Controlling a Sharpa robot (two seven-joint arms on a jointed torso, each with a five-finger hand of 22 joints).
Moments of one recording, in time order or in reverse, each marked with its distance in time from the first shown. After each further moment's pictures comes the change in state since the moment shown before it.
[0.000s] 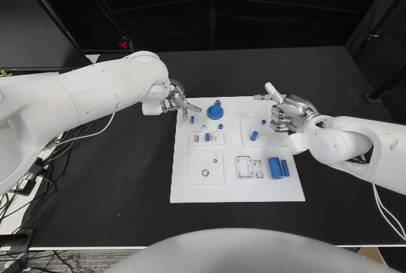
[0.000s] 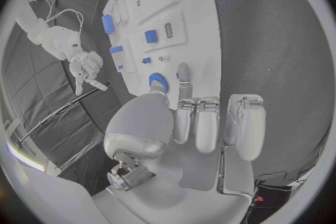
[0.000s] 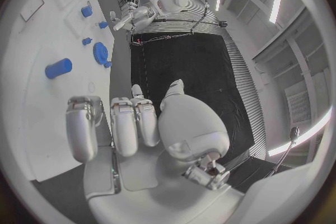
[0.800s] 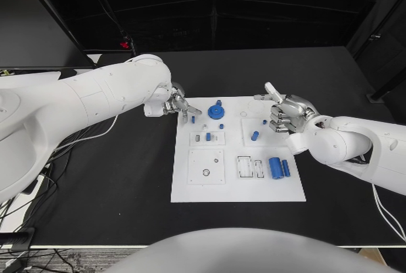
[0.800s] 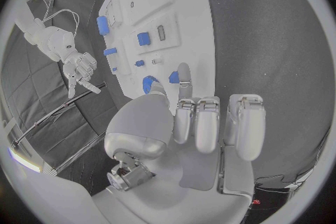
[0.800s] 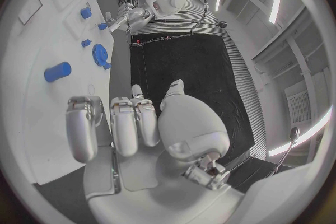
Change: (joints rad) left arm -0.025 0.032 0.000 -0.061 -0.014 0.023 -0.005; left_hand -0.011 0.014 -0.008 0.003 0.000 0.003 -0.003 -0.020 -0.004 -0.004 -0.003 0.000 0.000 0.000 0.000 0.000 0.000 0.000 0.004 -0.004 -0.006 0.000; right arm 0.000 0.009 0.000 -0.002 0.000 0.000 -0.001; right_hand 0.000 0.000 -0.006 0.000 0.000 0.000 0.000 0.000 0.000 0.000 0.000 0.000 0.000 0.000 0.000 0.000 0.000 0.000 0.000 0.000 0.000 0.000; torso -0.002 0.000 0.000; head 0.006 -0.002
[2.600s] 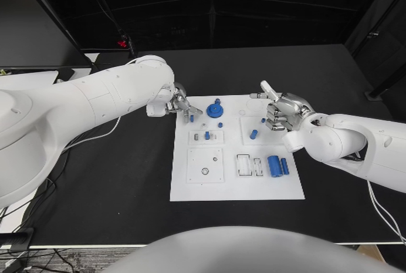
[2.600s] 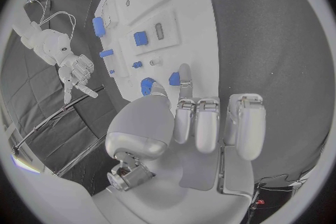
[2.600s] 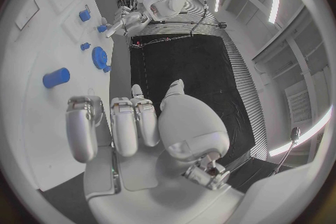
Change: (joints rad) left arm -0.017 0.045 0.000 -0.051 -0.034 0.004 0.015; left_hand 0.007 0.025 -0.024 -0.004 -0.006 -0.011 0.011 -0.041 -0.002 0.000 0.000 0.000 0.001 0.000 0.000 0.000 0.000 0.000 0.000 0.000 -0.011 0.000; right arm 0.000 0.014 0.000 -0.004 0.000 0.000 -0.002; right_hand 0.000 0.000 0.000 0.000 0.000 0.000 0.000 0.004 0.000 0.000 0.000 0.000 0.000 0.000 0.000 0.000 0.001 0.000 0.000 0.000 -0.004 0.000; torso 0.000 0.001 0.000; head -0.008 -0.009
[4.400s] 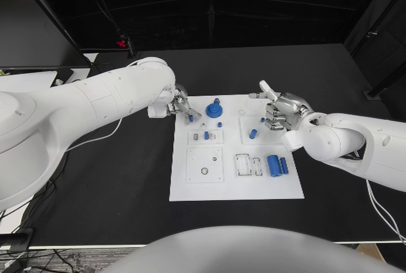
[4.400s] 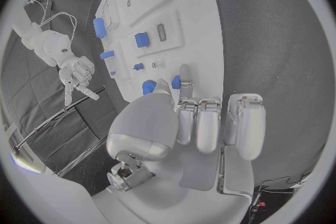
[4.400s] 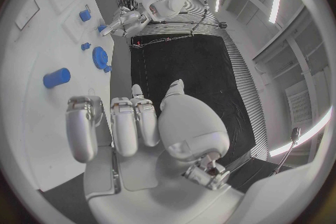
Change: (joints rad) left arm -0.009 0.012 0.000 -0.009 -0.001 -0.001 0.014; left_hand 0.132 0.005 0.037 0.002 0.080 0.000 0.000 -0.035 0.032 -0.001 0.005 0.009 0.005 -0.003 0.004 0.000 0.000 0.000 0.000 0.000 0.000 0.000; right arm 0.000 0.002 0.000 -0.002 0.000 0.000 -0.004; right_hand 0.000 0.000 0.000 0.000 0.000 0.000 0.000 0.000 0.000 0.000 0.000 0.000 0.000 0.000 0.000 0.000 -0.001 0.000 0.000 0.000 0.000 0.000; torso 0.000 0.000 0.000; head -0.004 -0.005
